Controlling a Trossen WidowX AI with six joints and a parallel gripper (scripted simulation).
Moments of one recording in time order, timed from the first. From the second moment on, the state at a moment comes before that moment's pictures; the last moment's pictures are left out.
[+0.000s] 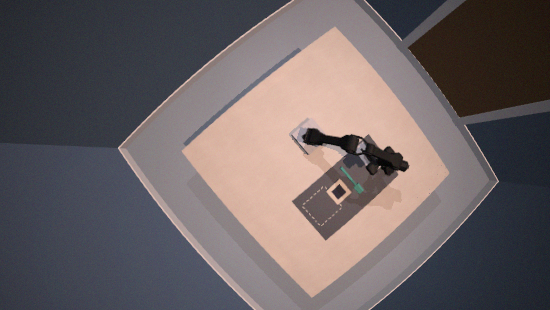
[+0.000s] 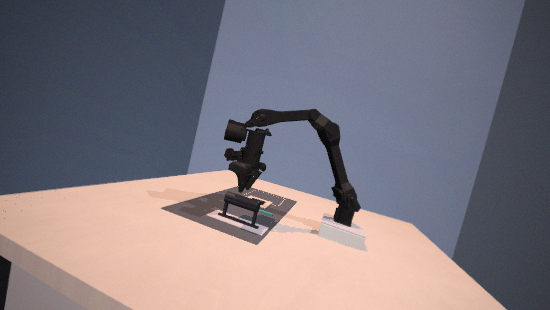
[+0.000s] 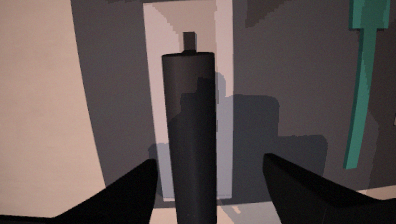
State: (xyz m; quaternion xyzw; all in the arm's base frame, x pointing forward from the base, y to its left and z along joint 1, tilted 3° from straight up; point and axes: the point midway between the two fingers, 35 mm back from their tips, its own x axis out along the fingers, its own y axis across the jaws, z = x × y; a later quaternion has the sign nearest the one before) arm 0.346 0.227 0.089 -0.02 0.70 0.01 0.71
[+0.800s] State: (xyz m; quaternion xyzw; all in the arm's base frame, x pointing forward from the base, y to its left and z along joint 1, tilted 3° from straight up) arm 0.345 0.229 0.055 -0.02 0.70 0.01 0.71
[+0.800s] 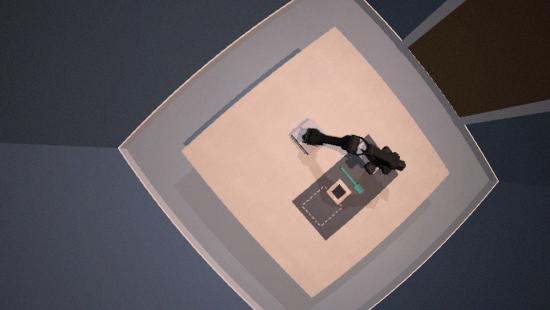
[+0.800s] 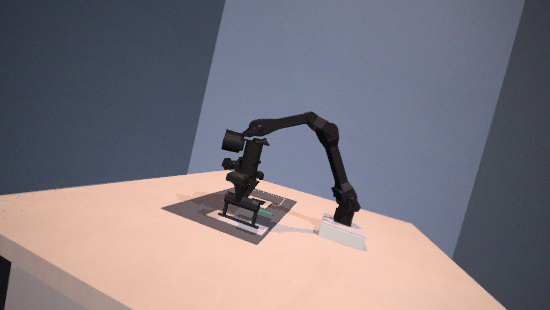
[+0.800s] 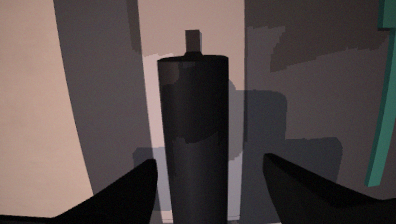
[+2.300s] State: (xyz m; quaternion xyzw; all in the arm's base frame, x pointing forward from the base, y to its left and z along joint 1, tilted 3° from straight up) arm 0.345 0.229 0.047 -0.12 0.70 0.11 0.70
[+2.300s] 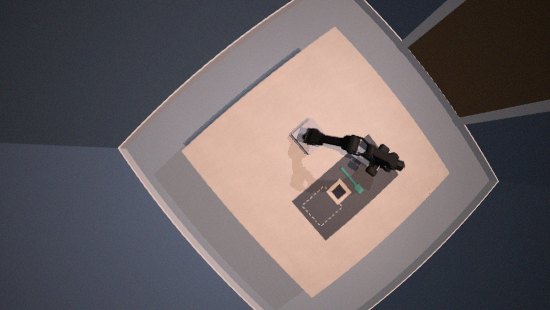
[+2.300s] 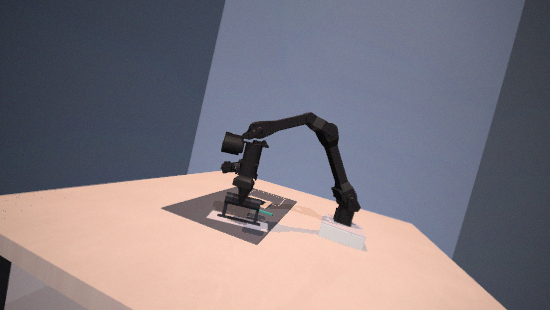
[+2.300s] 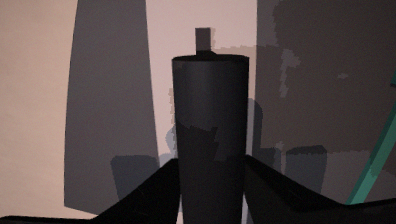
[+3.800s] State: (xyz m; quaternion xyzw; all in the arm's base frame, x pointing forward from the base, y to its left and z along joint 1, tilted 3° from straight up) arm 0.345 0.229 0.047 -0.41 0.58 0.40 0.58
